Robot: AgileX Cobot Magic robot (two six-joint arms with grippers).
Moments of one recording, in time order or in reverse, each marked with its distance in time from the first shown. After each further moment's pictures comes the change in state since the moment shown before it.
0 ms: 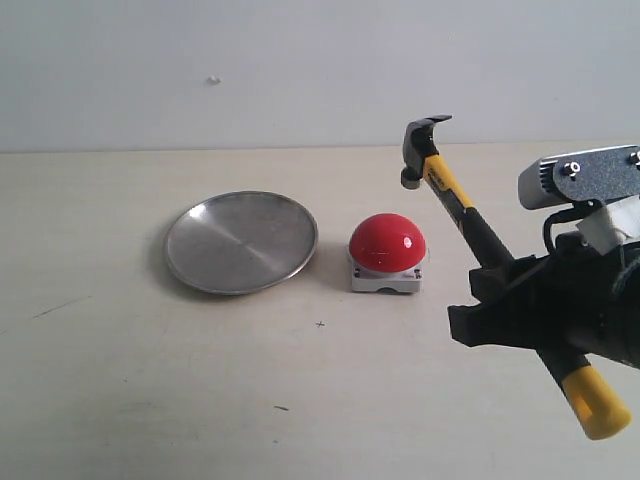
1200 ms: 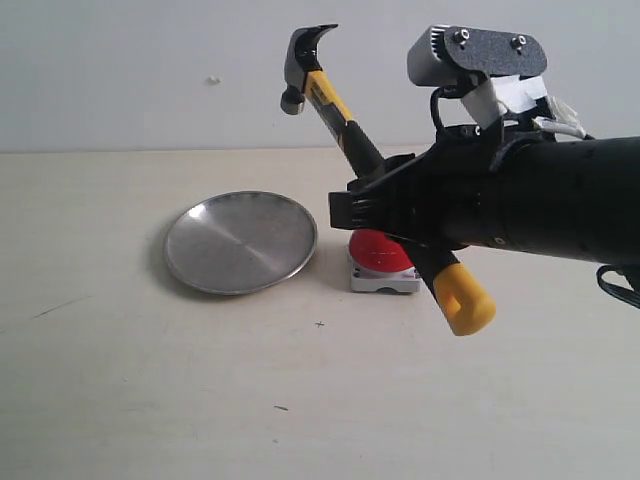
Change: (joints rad) left arm 0.000 0.080 -0.210 -0.315 0.000 0.128; right arm 0.000 0.194 -0.298 0.054 0.230 -0.012
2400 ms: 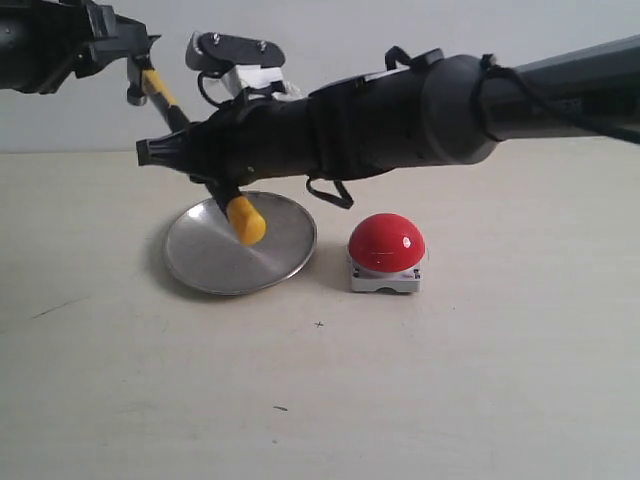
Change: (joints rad) left arm 0.000 1.288 -0.762 0.031 -0.001 -0.159; right arm 0.002 0.738 -0.747 -0.030 0.159 0.048
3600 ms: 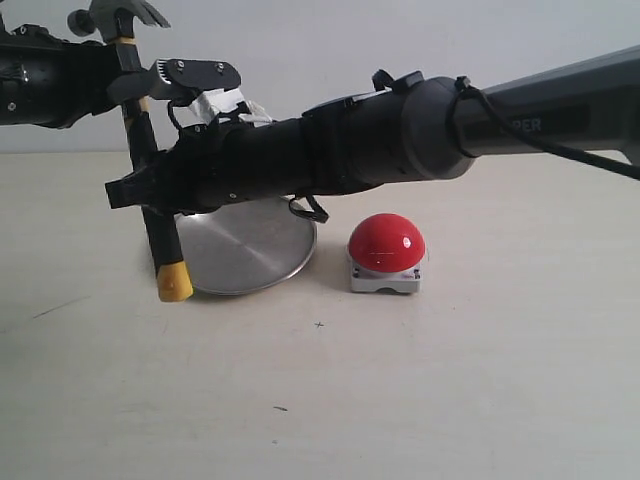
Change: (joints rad) left arm 0.000 0.131 -0.016 -0.019 -0.046 -0.052; right arm -0.002 0.083 -0.029 0.019 0.307 -0.162
